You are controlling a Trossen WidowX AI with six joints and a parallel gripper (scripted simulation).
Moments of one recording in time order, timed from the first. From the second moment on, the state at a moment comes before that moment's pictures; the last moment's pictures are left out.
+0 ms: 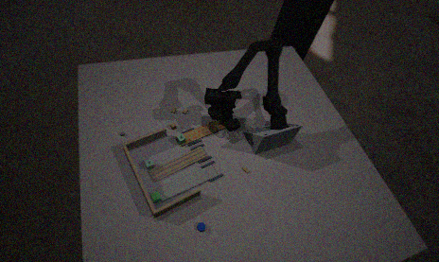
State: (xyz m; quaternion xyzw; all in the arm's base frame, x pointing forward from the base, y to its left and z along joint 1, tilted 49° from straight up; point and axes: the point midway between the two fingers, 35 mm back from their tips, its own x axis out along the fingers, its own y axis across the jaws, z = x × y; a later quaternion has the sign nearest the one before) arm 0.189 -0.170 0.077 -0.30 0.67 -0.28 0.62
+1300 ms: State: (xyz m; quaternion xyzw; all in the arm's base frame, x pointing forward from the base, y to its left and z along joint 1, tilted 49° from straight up) arm 0.226 -0.141 0.100 -0.33 0.69 -0.24 0.59
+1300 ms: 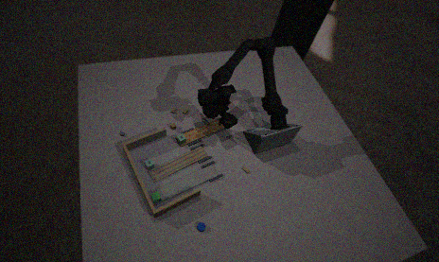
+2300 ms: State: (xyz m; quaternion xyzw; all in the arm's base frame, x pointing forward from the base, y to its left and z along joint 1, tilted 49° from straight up) arm 0.335 -0.133 0.100 -0.33 0.69 -0.24 0.59
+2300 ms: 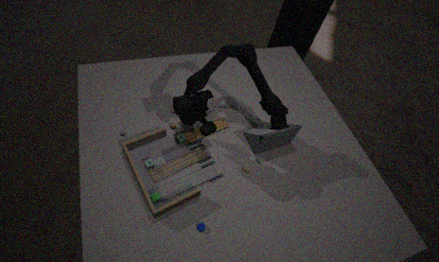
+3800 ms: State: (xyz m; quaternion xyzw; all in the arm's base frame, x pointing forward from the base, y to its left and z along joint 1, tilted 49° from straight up) arm 0.409 -0.151 0.073 -0.33 0.69 -0.24 0.60
